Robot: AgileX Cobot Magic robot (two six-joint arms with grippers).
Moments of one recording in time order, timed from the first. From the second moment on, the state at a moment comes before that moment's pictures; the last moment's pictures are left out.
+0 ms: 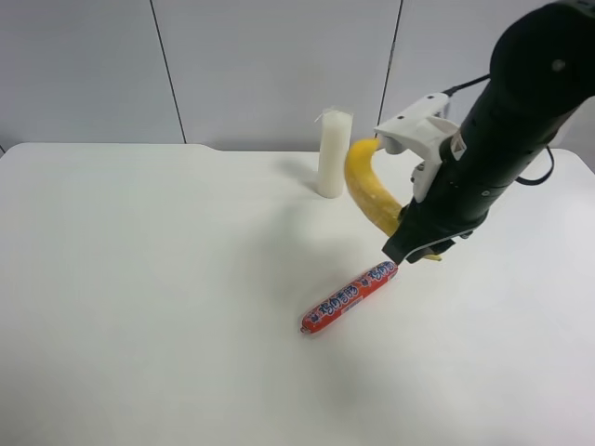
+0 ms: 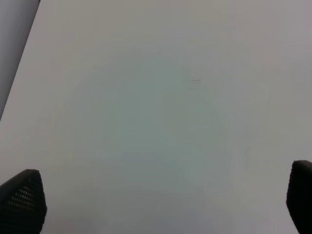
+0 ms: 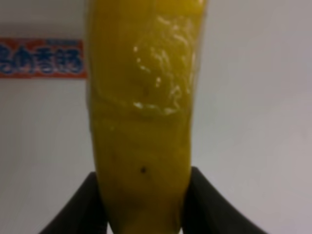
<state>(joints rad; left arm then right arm) 0.08 0.00 -0.51 -0.01 1.06 0.13 0.59 1.51 -0.98 -0.07 0.89 -0.16</state>
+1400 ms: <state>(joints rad) -0.11 0.70 -0.57 -0.71 1.05 0.20 1.16 1.57 -1.09 0.03 0.88 -0.46</state>
